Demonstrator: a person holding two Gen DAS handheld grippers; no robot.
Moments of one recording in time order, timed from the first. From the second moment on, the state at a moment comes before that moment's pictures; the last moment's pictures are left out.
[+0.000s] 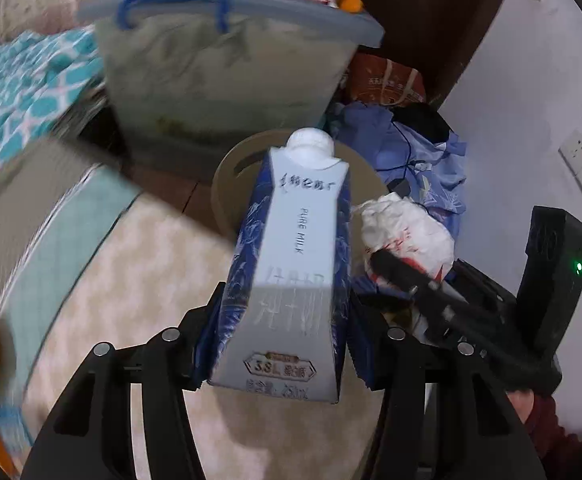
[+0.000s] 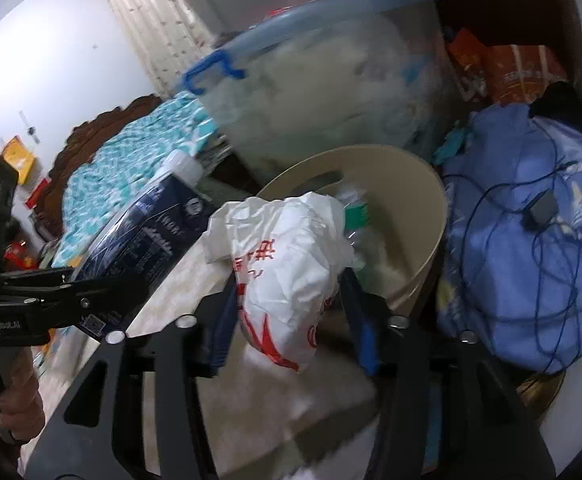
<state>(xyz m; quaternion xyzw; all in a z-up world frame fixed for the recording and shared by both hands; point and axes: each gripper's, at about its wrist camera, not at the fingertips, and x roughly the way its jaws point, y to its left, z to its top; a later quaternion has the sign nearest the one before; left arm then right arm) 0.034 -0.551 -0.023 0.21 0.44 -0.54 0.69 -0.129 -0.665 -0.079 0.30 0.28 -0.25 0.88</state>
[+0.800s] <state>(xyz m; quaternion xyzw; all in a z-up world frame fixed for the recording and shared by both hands) 0.073 -0.185 -0.004 0.13 0.41 -0.27 0.86 -0.034 -0.518 -0.035 0.28 0.30 -0.03 0.91</state>
